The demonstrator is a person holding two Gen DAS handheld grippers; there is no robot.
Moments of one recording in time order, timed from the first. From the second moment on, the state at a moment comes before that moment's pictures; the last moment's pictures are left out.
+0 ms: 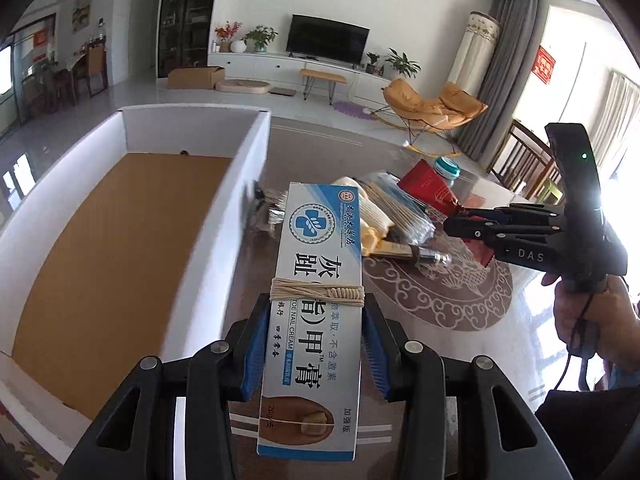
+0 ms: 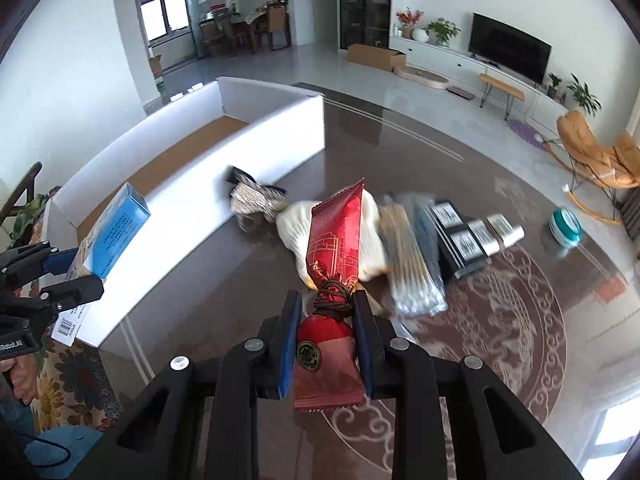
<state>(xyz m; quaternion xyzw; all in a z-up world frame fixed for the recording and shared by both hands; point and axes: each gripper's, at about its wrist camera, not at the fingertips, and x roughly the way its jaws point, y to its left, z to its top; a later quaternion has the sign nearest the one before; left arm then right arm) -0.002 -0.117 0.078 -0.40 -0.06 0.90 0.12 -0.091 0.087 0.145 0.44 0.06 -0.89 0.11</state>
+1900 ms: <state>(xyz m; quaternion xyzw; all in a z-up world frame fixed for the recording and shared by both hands) -0.002 -0.232 0.074 -0.40 -0.03 0.91 -0.08 -0.138 -0.105 0.154 0.37 0.20 -0.87 0.26</state>
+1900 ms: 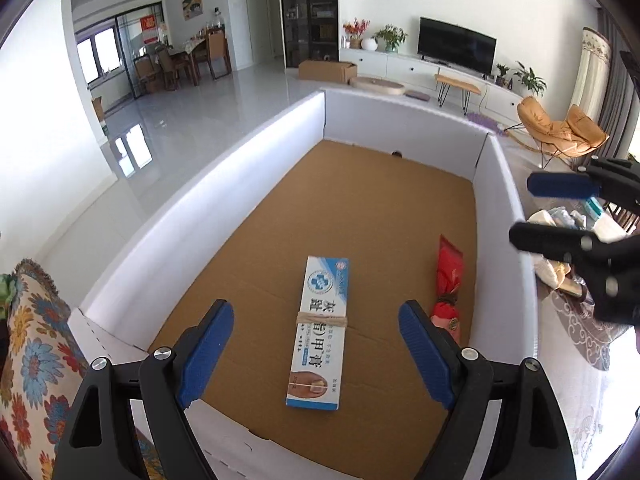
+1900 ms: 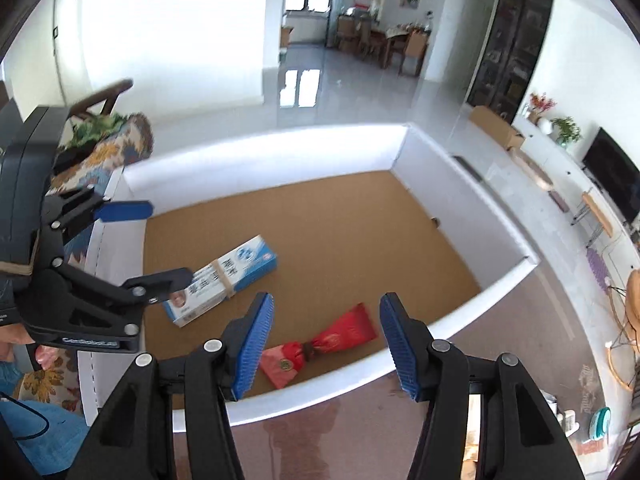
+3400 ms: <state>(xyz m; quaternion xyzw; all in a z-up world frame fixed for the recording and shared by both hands) -0.134 0.048 -0.040 -0.50 0.04 0.86 0.11 0.011 0.230 0.011 0.44 -0.02 -0.89 -0.10</state>
